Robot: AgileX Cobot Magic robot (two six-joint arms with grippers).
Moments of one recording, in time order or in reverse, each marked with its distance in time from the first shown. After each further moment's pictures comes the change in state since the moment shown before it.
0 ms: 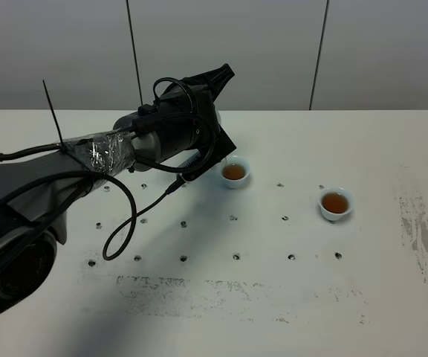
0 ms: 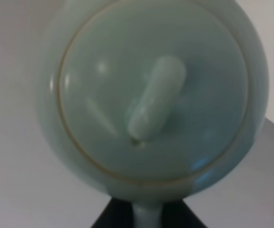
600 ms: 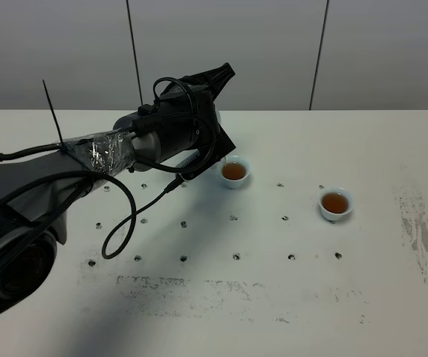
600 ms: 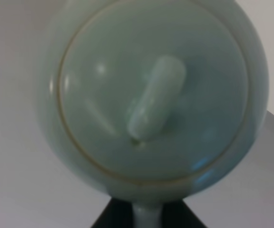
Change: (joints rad) left arm 0.000 0.000 0.000 0.017 -0.004 0.000; right arm 0.000 0.000 0.000 0.000 0.000 0.000
